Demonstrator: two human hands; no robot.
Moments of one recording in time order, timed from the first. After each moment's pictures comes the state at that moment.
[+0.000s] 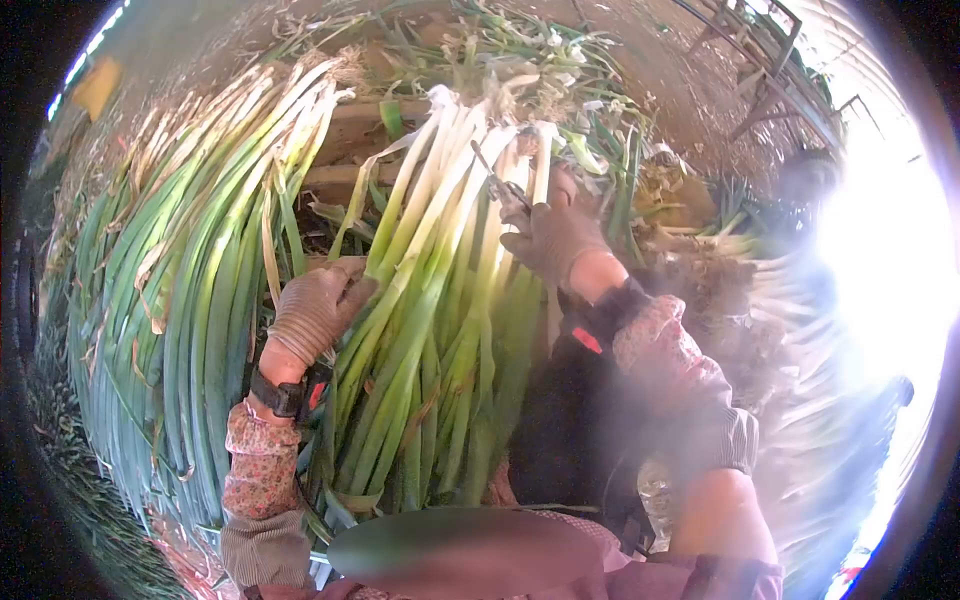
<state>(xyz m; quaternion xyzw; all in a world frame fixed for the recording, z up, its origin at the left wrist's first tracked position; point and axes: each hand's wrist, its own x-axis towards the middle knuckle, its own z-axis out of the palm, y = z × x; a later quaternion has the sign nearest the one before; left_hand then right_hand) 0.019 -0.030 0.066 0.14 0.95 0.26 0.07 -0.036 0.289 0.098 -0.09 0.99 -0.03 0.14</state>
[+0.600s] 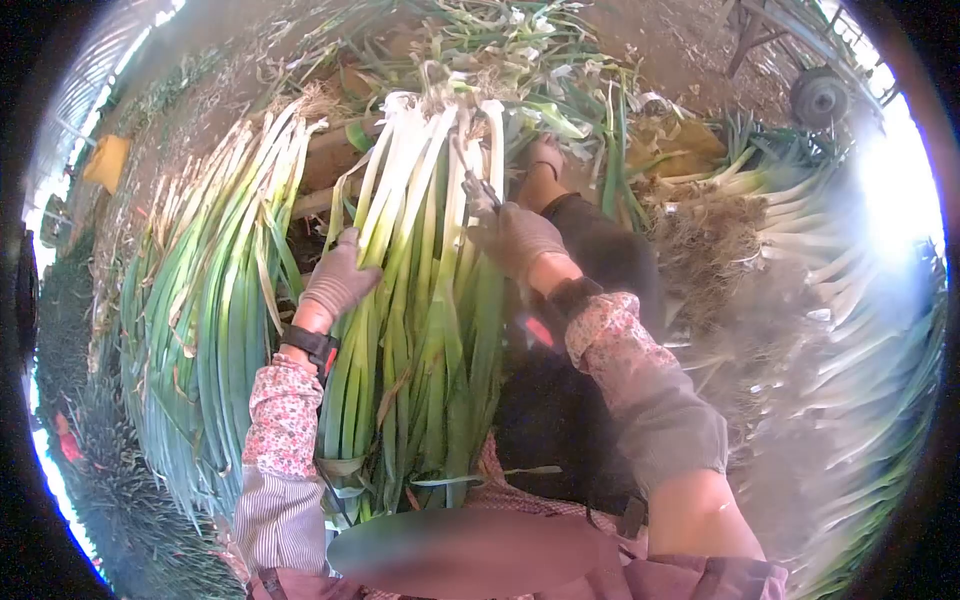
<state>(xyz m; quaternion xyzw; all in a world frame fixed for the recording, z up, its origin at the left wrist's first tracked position) -0.019 0.048 0.070 0.04 0.96 0.19 0.19 0.001 0.324 0.076 -0.09 0.97 -0.18 0.16</state>
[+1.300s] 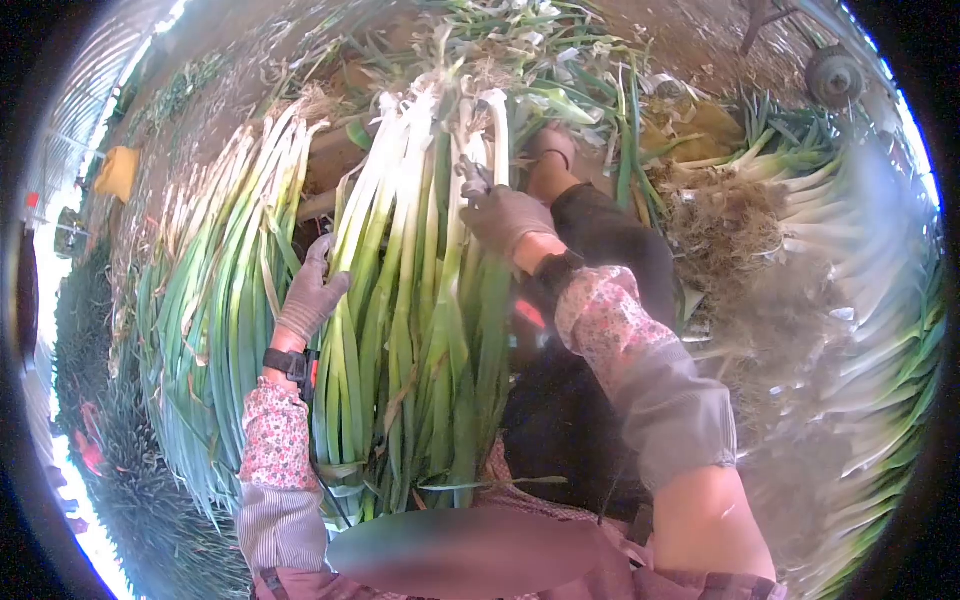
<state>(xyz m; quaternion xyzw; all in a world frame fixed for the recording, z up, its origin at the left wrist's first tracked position) -0.021 -0.026 0.021 0.12 0.93 0.35 0.06 -0.022 0.319 0.077 -0.04 0.94 -0.31 0.15</state>
